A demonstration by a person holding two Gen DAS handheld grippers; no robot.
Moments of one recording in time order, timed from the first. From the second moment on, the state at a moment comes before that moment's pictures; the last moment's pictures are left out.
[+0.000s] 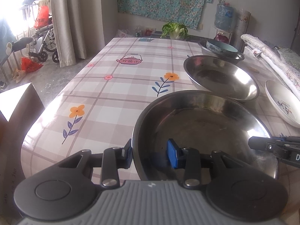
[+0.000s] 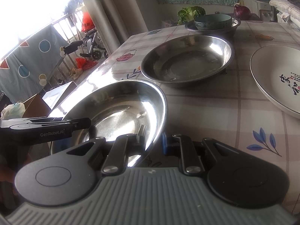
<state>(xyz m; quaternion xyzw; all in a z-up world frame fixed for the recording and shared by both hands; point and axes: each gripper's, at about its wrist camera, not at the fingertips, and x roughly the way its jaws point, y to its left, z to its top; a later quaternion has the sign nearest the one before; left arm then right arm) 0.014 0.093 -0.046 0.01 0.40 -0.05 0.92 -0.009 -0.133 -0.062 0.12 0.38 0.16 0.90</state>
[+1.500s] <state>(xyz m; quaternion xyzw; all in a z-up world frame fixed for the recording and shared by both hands) 0.089 0.005 -0.013 0.06 0.35 -0.14 0.92 0.016 -0.208 -0.035 0.17 0.34 0.06 0.92</state>
